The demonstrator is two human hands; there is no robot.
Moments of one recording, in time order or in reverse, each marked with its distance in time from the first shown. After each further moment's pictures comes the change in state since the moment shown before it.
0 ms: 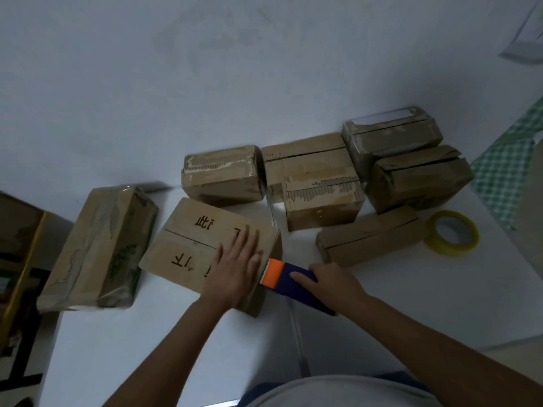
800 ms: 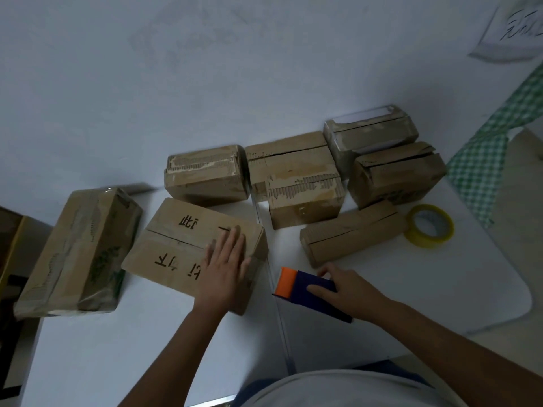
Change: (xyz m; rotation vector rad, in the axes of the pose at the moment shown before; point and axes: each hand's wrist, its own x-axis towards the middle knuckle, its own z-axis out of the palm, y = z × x) left_hand -0.006 0.023 0.015 0.043 0.134 -0.039; right_hand -0.042 0.054 -0.019 0.210 -0.084 0.033
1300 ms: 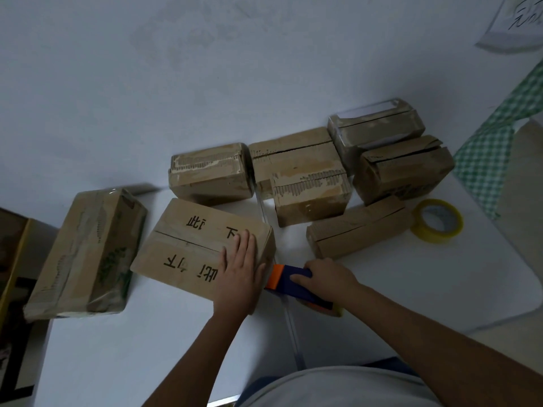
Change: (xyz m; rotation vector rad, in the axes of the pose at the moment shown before) left_hand -0.006 0.014 0.013 0.100 -0.021 -0.027; right_hand 0.043 -0.041 0.026 -0.253 -0.011 0.065
